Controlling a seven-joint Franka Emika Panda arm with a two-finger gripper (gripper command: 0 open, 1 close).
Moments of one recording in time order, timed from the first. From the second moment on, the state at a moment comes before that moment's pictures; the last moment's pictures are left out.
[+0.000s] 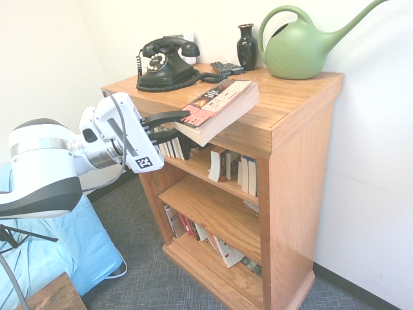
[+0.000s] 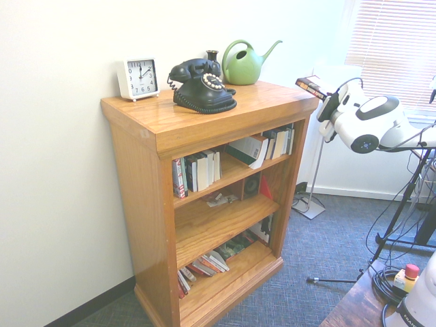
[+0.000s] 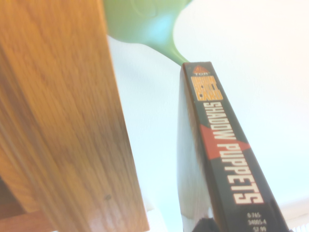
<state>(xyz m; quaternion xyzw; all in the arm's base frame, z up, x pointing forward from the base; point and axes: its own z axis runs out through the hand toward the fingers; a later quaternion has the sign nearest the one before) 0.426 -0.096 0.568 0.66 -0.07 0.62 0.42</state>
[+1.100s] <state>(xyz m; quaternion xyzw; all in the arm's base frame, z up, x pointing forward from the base) 0.352 0.037 0.513 0.77 -0.20 0.56 0.24</state>
